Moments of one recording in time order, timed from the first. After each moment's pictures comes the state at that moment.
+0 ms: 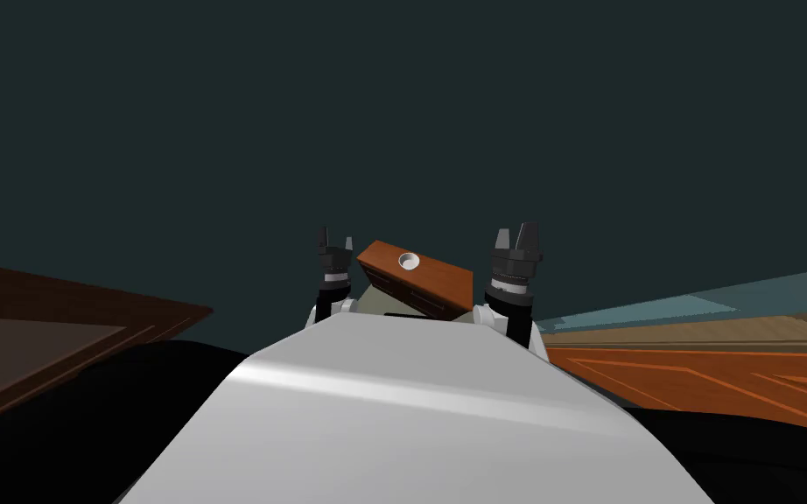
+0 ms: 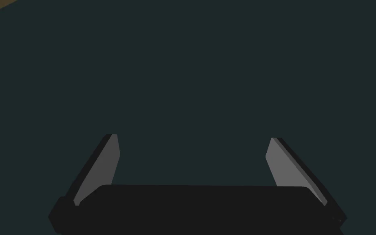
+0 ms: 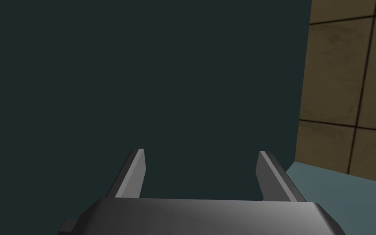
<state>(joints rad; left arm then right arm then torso) 0.53 0.01 -0.04 -2.27 -0.02 -0.46 0.17 0.49 -0.04 -0.04 -2.32 0.09 -0.58 0.01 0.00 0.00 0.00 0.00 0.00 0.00</state>
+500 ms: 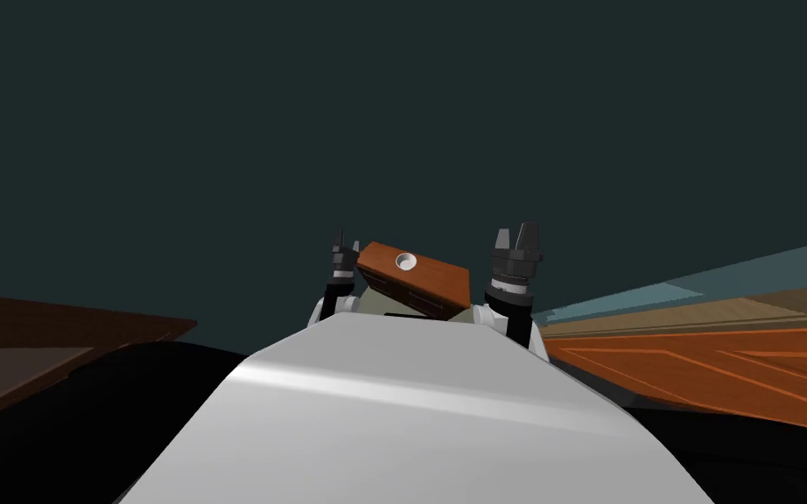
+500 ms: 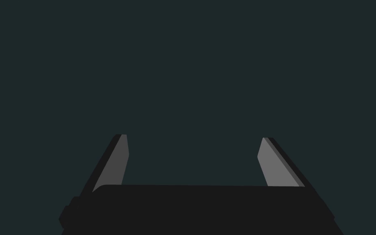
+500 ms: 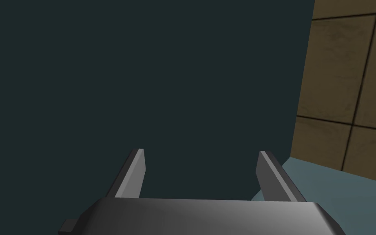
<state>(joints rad) 0.46 0.07 -0.03 -2.17 -0.02 -0.36 0.18 0.49 -0.04 -0.04 -2.32 0.09 -0.58 0.01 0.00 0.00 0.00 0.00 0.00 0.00</state>
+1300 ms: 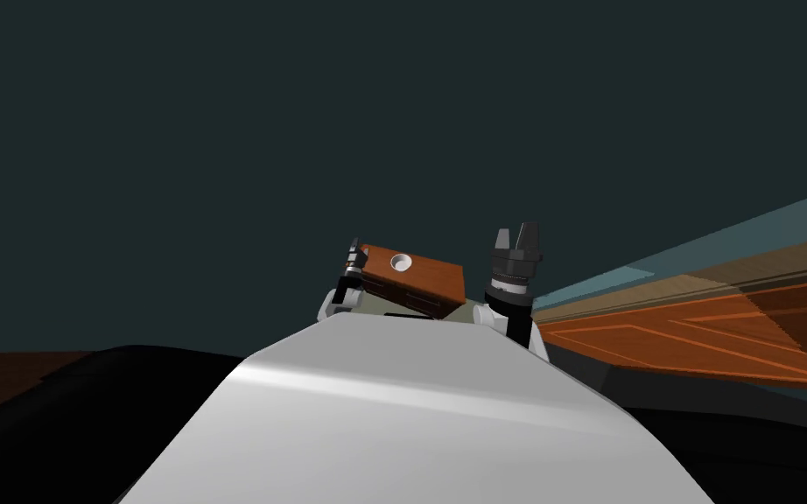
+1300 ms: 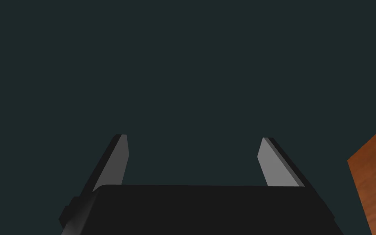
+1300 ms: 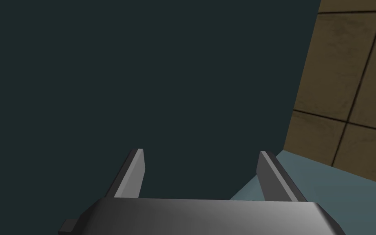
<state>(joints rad) 0.31 0.12 -0.03 -1.96 -0.03 -0.17 0.22 0.49 -0.04 -0.04 -2.32 0.09 -0.58 0.01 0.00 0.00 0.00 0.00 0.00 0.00</state>
